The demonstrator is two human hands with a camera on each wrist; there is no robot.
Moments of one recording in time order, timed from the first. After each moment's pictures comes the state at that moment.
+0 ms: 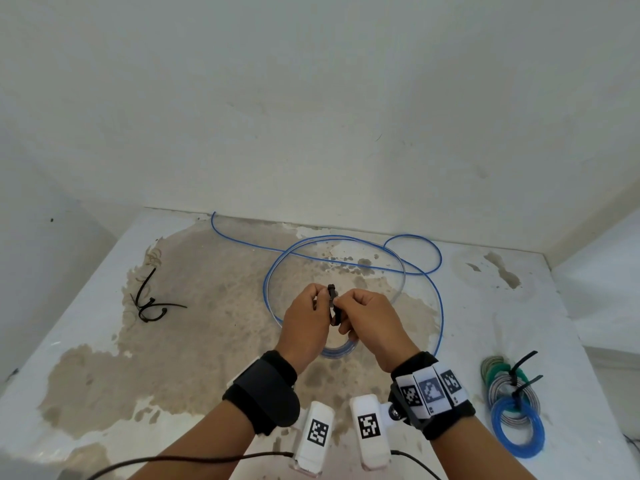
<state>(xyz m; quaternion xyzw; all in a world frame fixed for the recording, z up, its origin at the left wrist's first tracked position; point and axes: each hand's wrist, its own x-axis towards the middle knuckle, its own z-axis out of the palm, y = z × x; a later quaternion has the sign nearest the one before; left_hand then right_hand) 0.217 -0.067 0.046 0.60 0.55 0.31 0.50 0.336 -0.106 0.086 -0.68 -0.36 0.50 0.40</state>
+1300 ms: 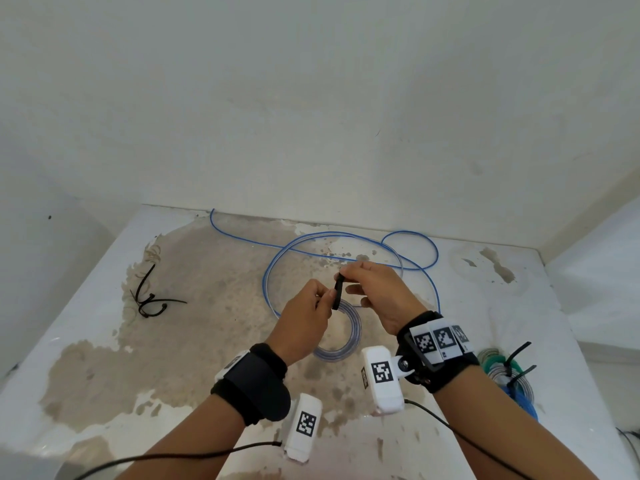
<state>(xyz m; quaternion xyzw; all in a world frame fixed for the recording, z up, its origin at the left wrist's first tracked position) 0.201 -0.071 0.058 0.67 0.49 0.24 0.50 0.357 -0.078 0.100 -0.66 -0.31 0.54 0.41</state>
